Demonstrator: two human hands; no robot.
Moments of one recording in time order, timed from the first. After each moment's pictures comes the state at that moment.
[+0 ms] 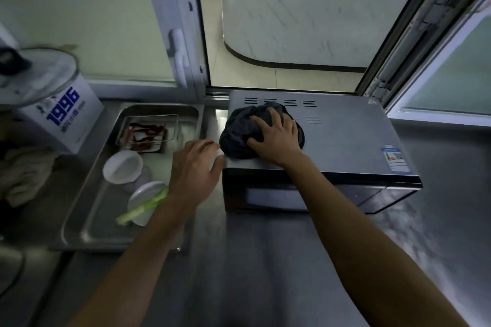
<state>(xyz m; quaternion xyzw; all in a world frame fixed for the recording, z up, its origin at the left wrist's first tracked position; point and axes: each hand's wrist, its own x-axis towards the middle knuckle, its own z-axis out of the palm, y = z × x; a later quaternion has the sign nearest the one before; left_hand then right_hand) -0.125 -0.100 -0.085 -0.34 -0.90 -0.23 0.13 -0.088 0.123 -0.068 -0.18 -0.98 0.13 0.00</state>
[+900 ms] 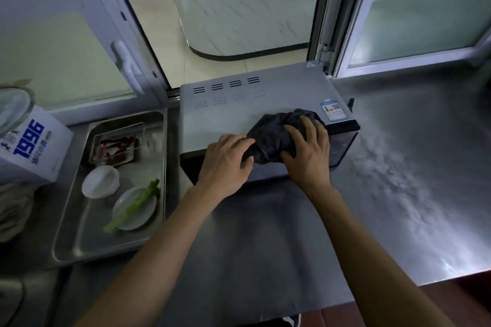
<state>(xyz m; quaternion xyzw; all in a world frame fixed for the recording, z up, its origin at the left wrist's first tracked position) -0.012 -0.003 -0.060 -0.51 -0.85 -0.15 0.03 0.114 0.167 -0.113 -0.32 -0.90 0.15 0.25</state>
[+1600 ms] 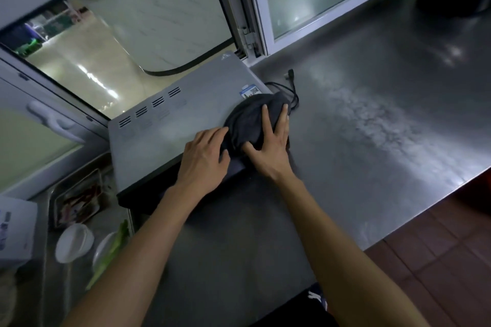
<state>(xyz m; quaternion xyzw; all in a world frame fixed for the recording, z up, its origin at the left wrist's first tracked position) 0.041 0.093 -0.060 -0.58 -0.82 -0.06 0.01 0.163 0.200 -0.141 -0.40 -0.73 0.47 0.31</state>
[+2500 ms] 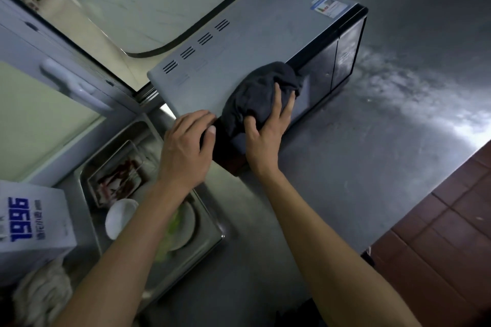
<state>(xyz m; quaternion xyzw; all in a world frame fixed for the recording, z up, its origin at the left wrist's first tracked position) -0.130 -0.085 -0.073 -0.63 -0.76 -0.18 0.00 -0.014 -0.006 -0.146 -0.49 -0.50 0.50 0.51</state>
